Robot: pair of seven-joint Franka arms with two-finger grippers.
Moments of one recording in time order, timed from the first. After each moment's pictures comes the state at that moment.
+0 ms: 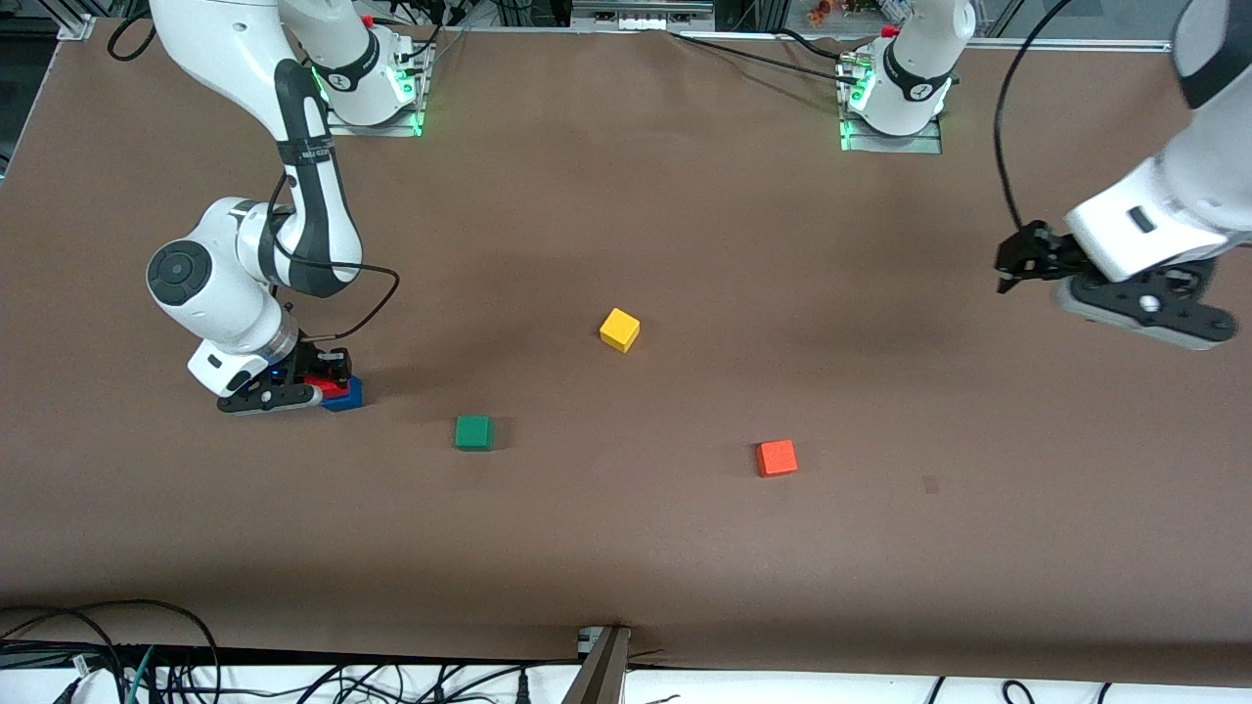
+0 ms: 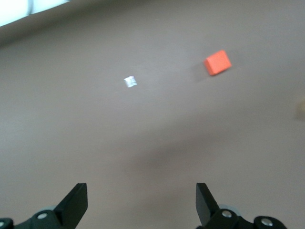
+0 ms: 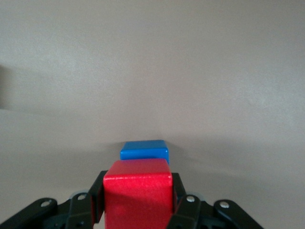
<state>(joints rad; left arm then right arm) 0.30 0.19 -0.46 -1.40 0.14 1.57 0.14 0.76 0.50 -0.69 -2.02 0.44 2.47 -0.35</state>
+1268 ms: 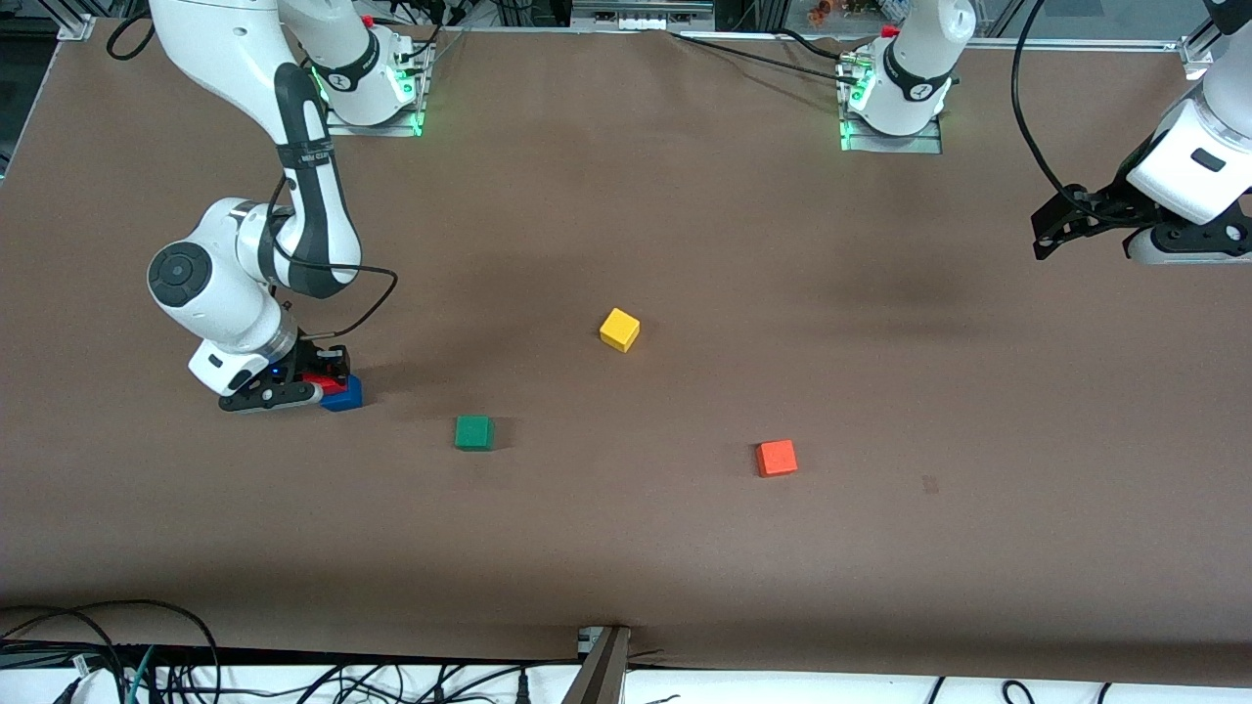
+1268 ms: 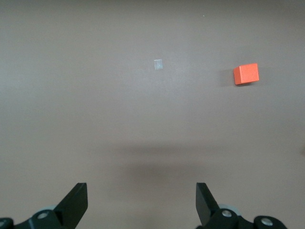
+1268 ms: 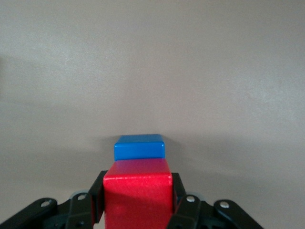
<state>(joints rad) -0.06 -0.05 -0.02 -1.69 0.06 1.66 -0.10 0.75 0.51 -0.69 -2.03 0.44 2.47 -0.37</state>
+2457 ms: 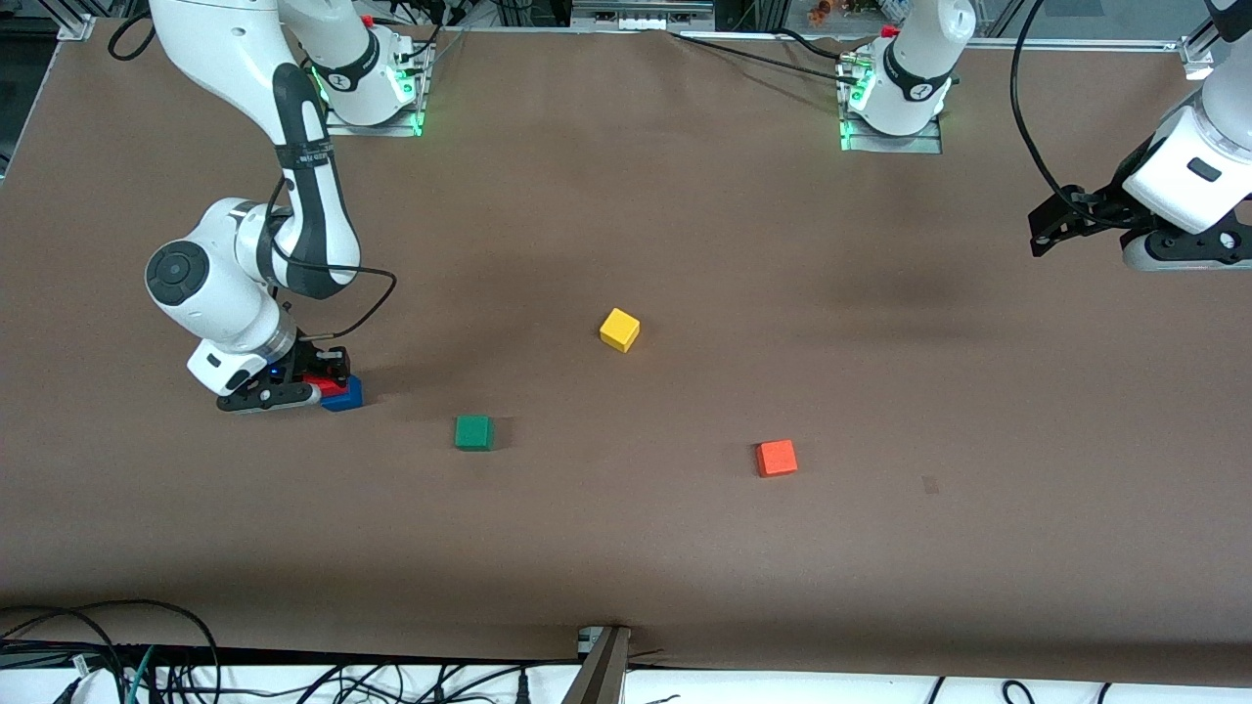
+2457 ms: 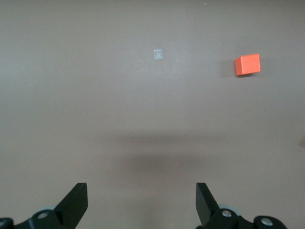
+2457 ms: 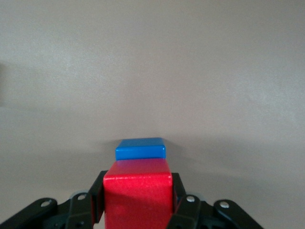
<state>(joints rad) -0.06 0.00 -0.02 -1.62 0.06 1.58 -0.11 0.75 0.51 -0.69 -2.03 0.46 2.48 -0.38</state>
